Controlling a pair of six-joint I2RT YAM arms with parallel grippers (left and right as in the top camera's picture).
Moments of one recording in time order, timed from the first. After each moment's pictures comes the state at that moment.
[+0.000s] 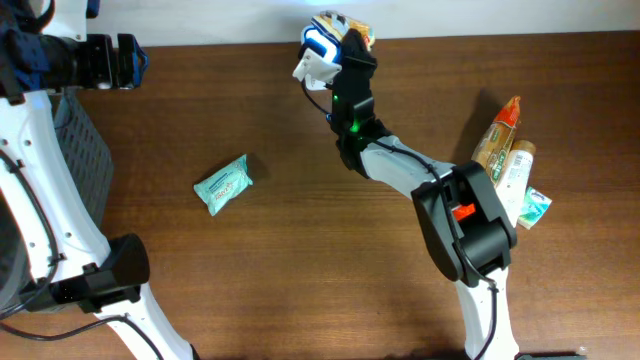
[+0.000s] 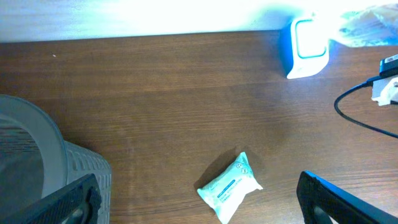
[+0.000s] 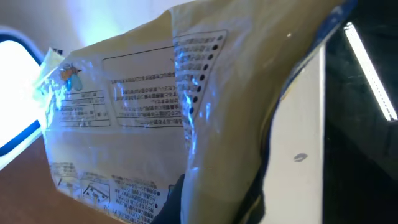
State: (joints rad) left arm 0.24 2.08 2.78 -1.61 0.28 0.22; right arm 0.47 2.24 1.52 0.78 0.58 -1.28
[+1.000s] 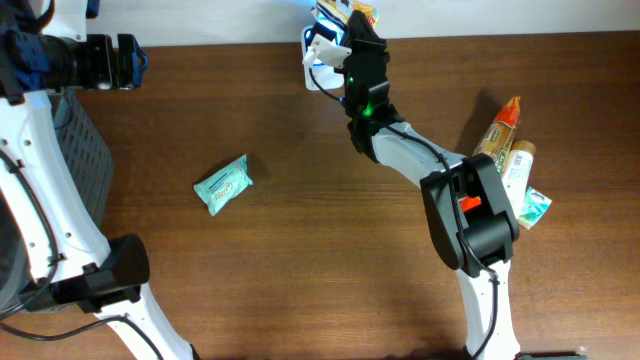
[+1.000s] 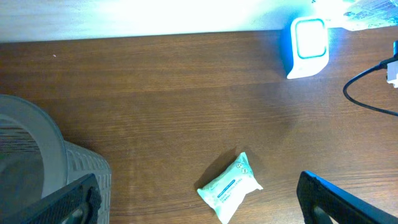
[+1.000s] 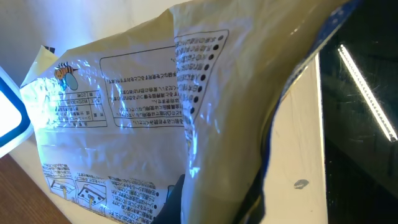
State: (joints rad) left arm 0.24 2.08 2.78 -1.61 0.28 0.22; right arm 0.40 2.28 1.62 0.76 0.41 -1.28
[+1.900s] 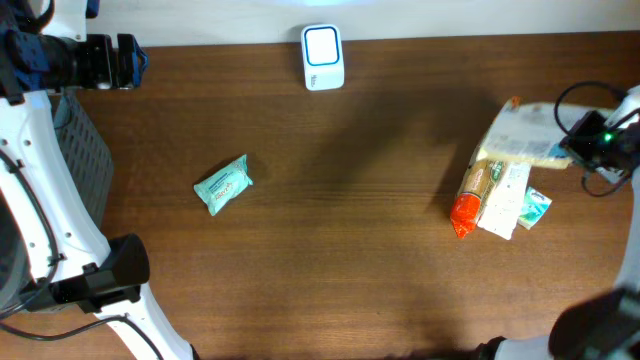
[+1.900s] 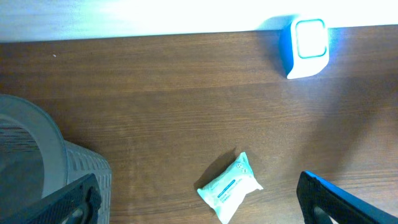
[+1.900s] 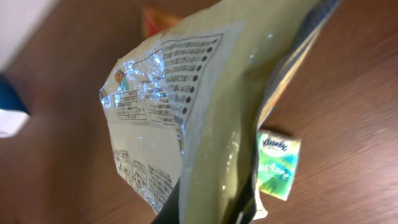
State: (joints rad) left arm 0.24 2.08 2.78 -1.61 0.28 0.22; right arm -0.52 1.66 1.51 -1.00 -0.30 0.23
